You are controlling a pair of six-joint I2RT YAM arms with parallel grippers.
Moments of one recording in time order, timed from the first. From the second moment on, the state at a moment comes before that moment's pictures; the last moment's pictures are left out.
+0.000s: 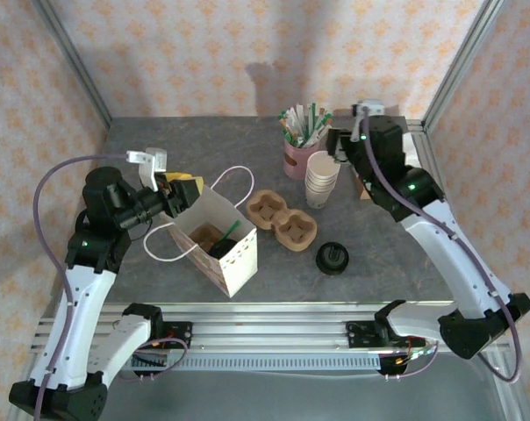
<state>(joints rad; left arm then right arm) -0.08 0.82 1.03 -0.49 0.63 -0.30 0.48 1.21 1.46 -0.64 0.30 0.29</state>
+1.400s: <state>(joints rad) -0.09 0.86 1.16 -0.75 0.66 -0.17 0.00 1.61 1.49 -0.69 0.10 0.48</state>
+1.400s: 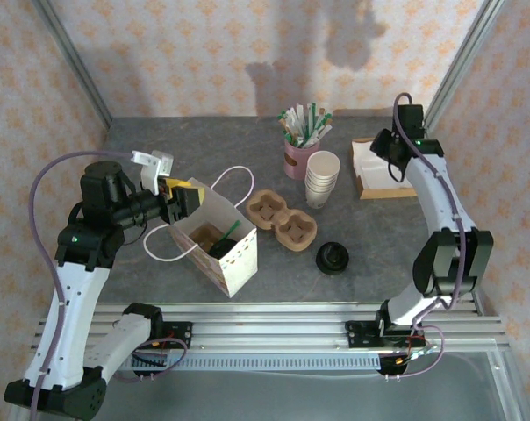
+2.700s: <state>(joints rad) -0.07 0.86 1.14 -0.71 0.60 -0.21 -0.05 2.08 1.89 -0.82 0.12 0.28</state>
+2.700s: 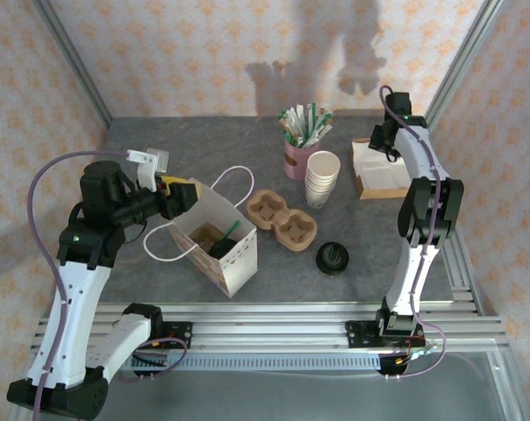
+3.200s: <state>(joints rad) -0.05 0.86 1.14 -0.71 0.60 -0.22 -0.07 2.19 1.97 -0.85 0.11 0.27</state>
